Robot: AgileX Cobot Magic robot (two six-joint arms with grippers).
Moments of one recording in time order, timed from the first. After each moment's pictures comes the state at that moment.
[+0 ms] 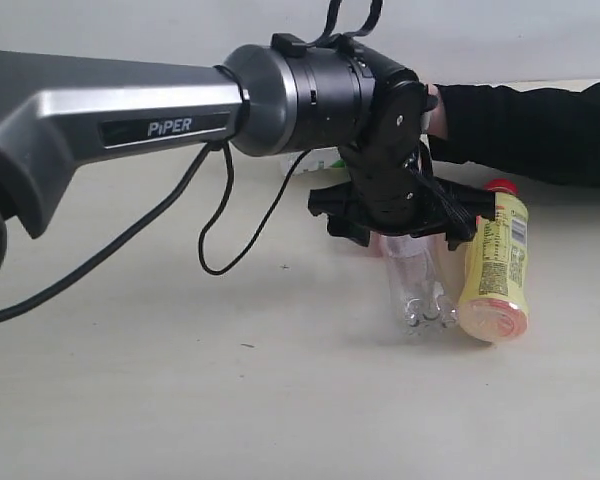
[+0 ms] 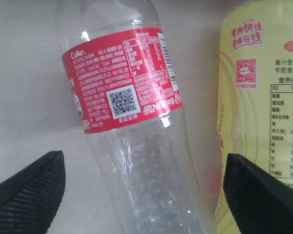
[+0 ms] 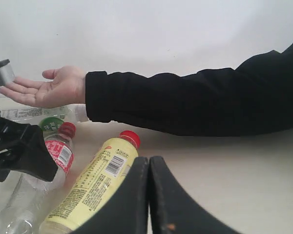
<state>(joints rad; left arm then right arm) -0.93 2.30 -1.85 0.00 0.78 -0.65 0.02 0.01 0.00 0.03 0.27 0.03</state>
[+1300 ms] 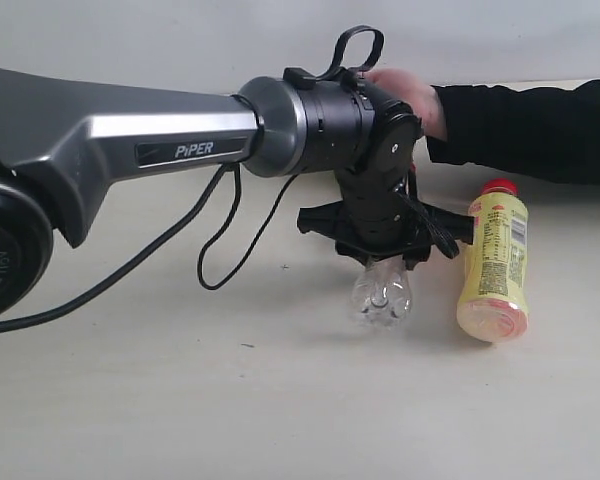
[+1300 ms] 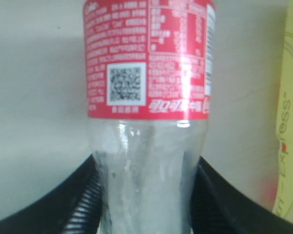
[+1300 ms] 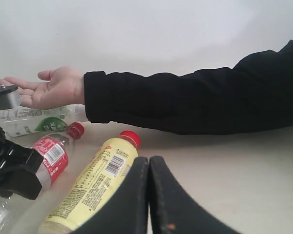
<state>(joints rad) -0.92 2.35 -1.85 0.02 0.82 -0.66 0.02 0.01 0.00 0.03 0.27 0.03</state>
